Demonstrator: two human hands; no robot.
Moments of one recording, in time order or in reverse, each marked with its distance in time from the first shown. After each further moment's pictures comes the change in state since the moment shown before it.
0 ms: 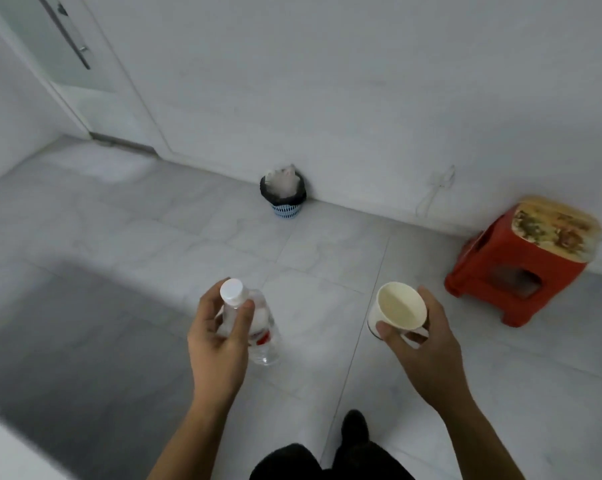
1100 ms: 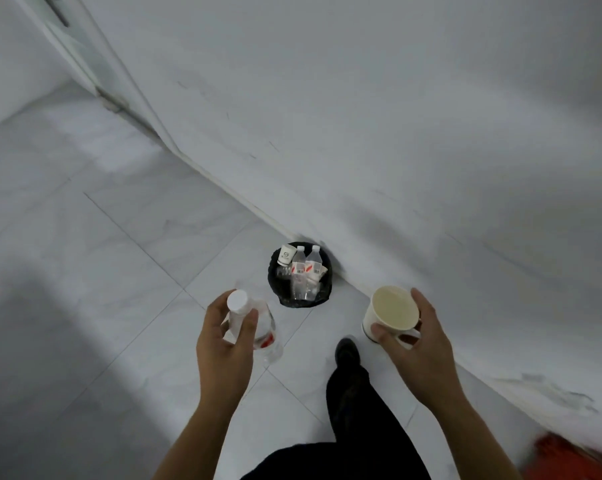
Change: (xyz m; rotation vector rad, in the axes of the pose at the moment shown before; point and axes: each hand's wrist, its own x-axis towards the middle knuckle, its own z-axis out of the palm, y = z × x) left_hand 0.737 -0.056 0.359 0.174 0.185 -0.248; right_hand 0.855 -0.098 0.247 -0.130 -0.334 0.113
